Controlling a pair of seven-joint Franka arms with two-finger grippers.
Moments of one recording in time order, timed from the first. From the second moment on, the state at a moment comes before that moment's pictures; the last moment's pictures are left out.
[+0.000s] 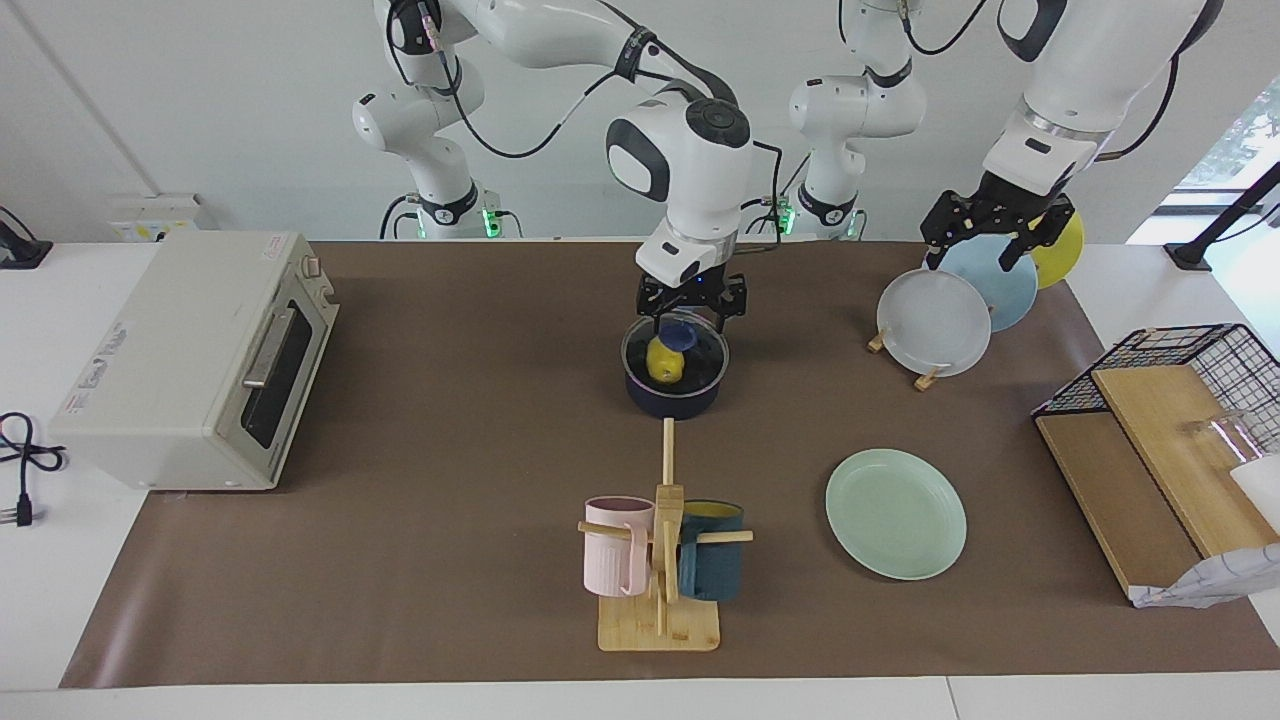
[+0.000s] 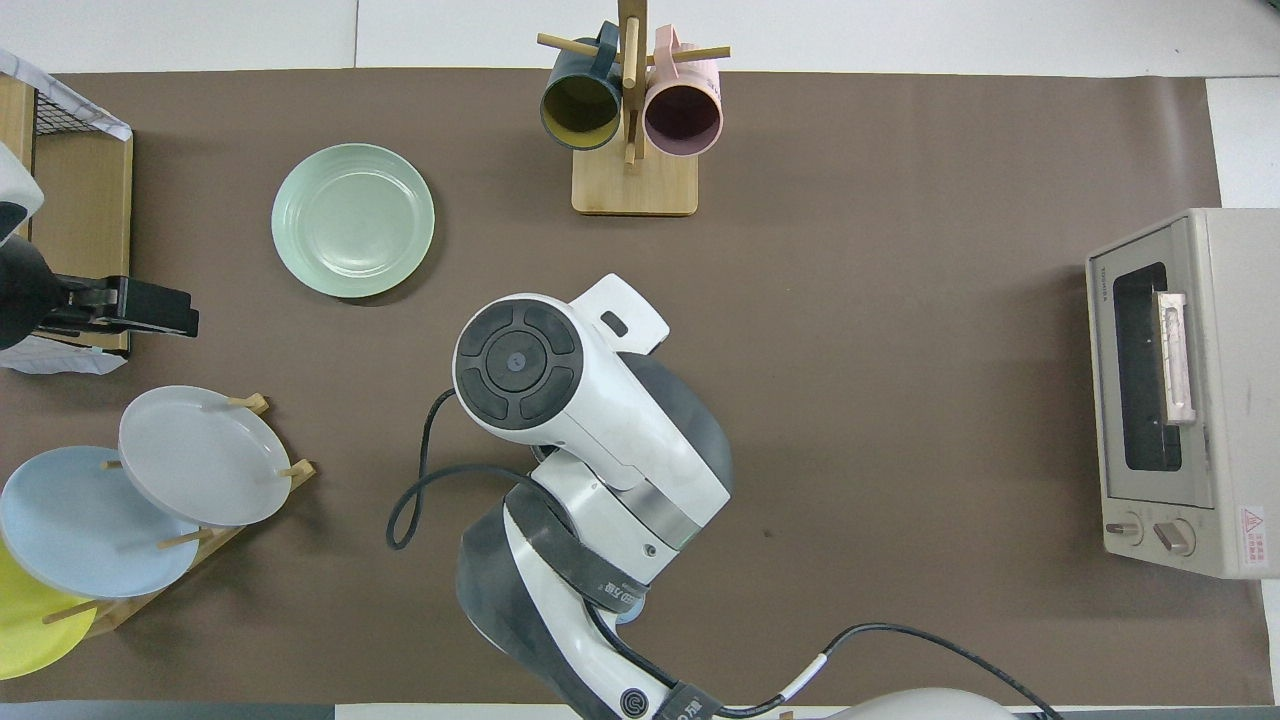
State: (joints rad) left arm -0.11 -0.08 -0.03 -1.65 -0.02 1.60 -0.04; right arm 0.74 0.40 0.00 -1.51 -0.04 1.91 0.78
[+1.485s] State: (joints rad) left arm -0.11 -0.08 -0.03 -1.68 -0.02 1.60 -0.04; right arm 0.74 0.36 0.00 -1.64 -0.05 2.01 0.78
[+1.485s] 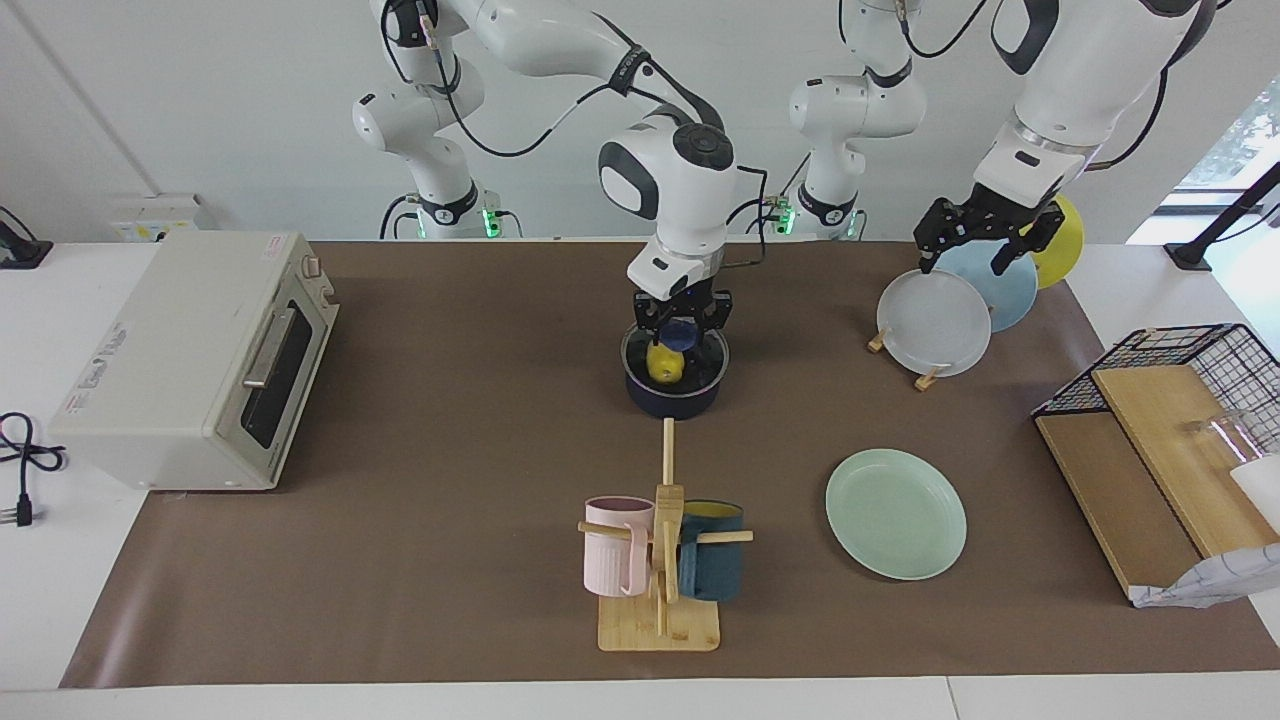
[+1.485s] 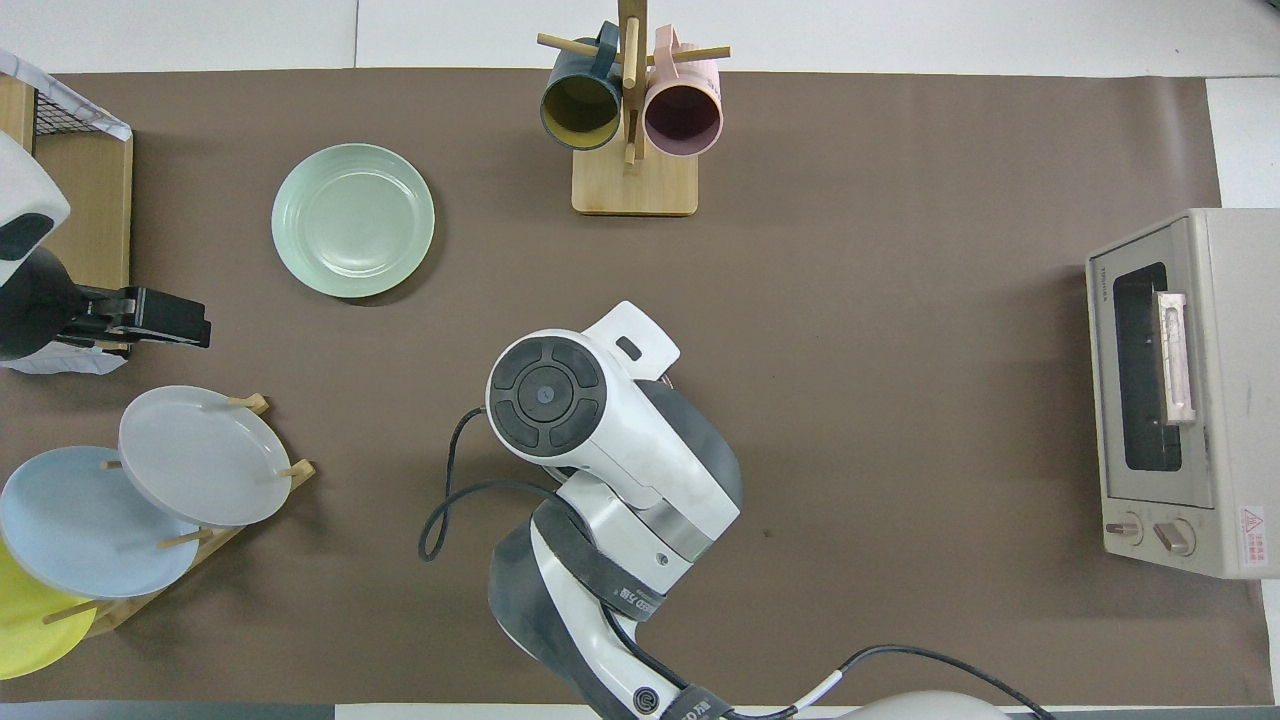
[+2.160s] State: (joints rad) left arm -0.11 -0.08 -0.04 -1.68 -0.02 1.60 -0.04; right arm 0.59 0.32 -0.01 -1.46 -0.05 1.78 0.52
